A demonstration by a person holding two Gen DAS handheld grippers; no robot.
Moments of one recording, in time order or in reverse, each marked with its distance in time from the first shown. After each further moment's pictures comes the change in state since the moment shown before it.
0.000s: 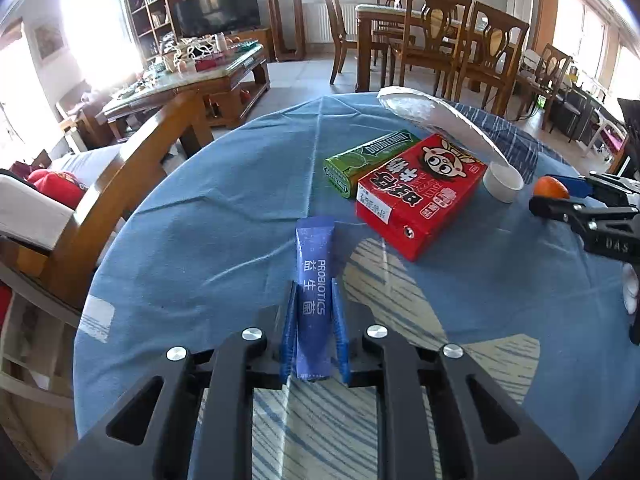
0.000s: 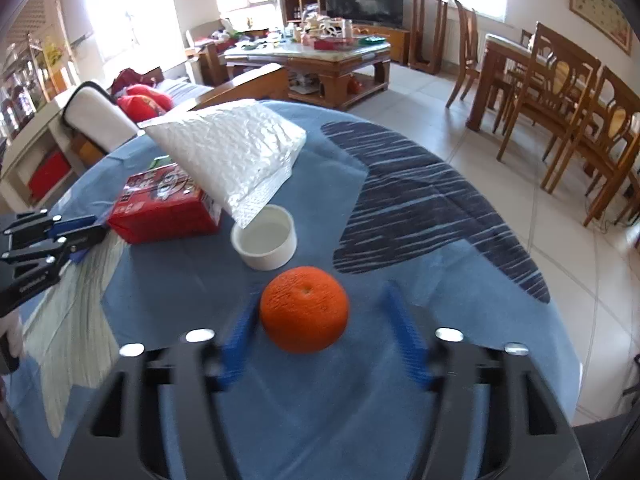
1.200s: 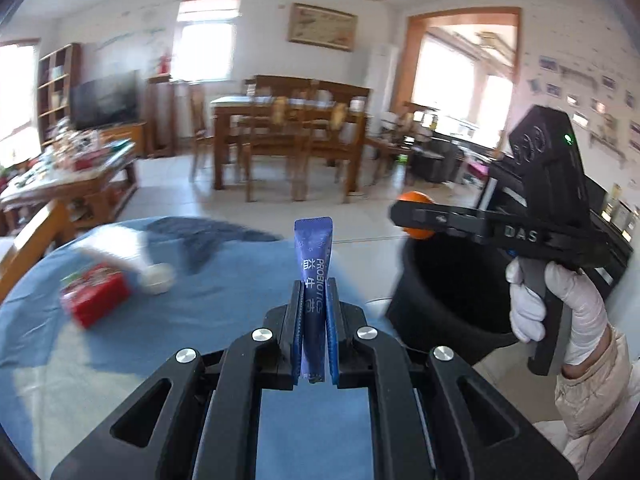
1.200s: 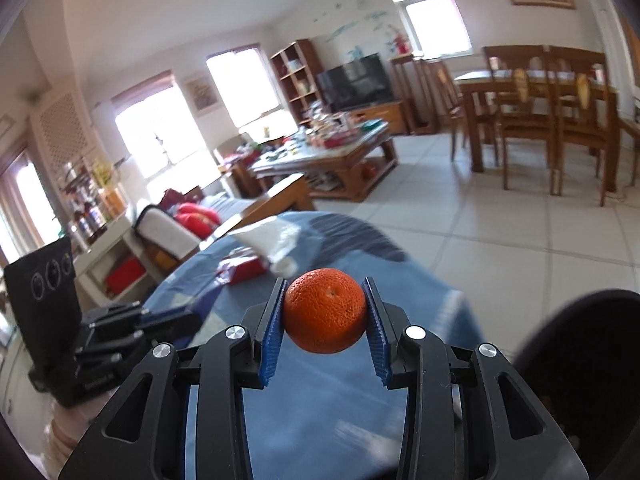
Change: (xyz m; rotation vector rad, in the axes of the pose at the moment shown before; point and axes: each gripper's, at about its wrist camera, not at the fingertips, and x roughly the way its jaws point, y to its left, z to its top) left arm -0.119 -0.240 -0.007 0.176 -0.352 -0.452; right arm -0.260 -0.120 -0.123 0.250 -0.380 0.167
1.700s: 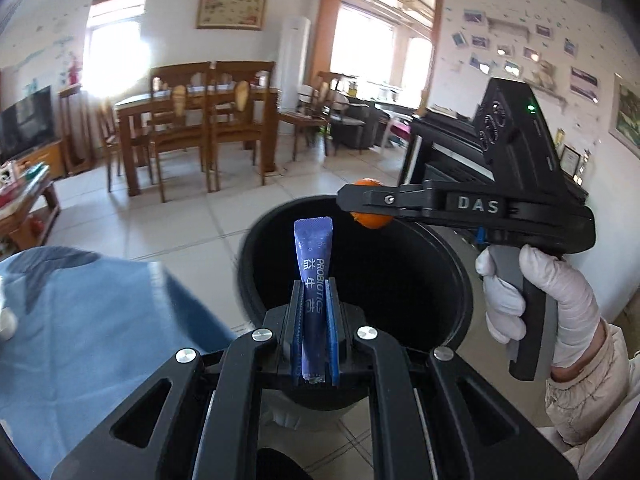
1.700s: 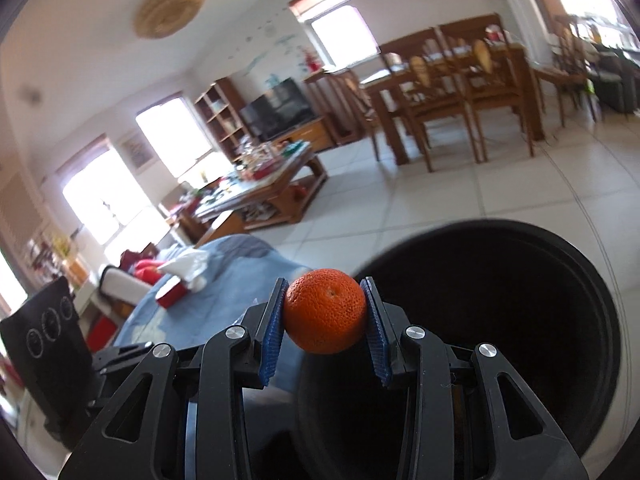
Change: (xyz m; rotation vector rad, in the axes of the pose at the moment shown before) left arm 0.098 -0.136 -0.010 0.166 0.087 -0.237; right arm -0.110 -0.139 -0.062 0.253 -0.081 -0.158
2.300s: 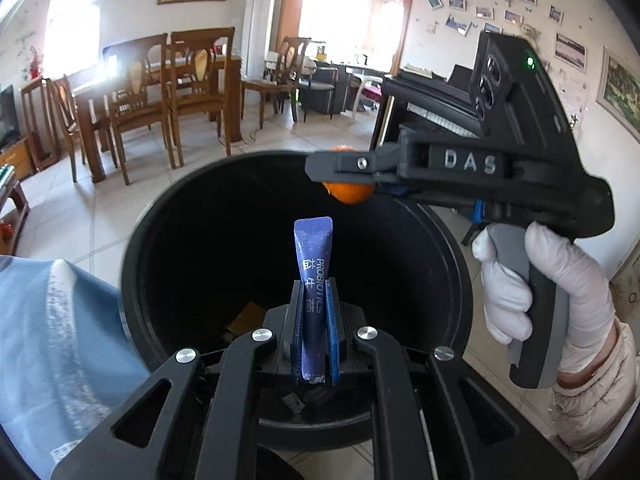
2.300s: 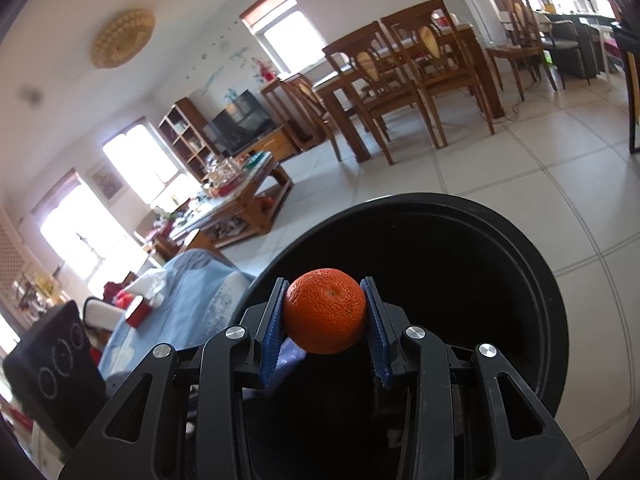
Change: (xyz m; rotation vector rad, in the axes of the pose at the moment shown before) left arm 0.074 -0.033 -0.004 0.054 0.124 -0.085; right arm -0.009 -0.081 -0.017 0.121 -0.022 -0.074
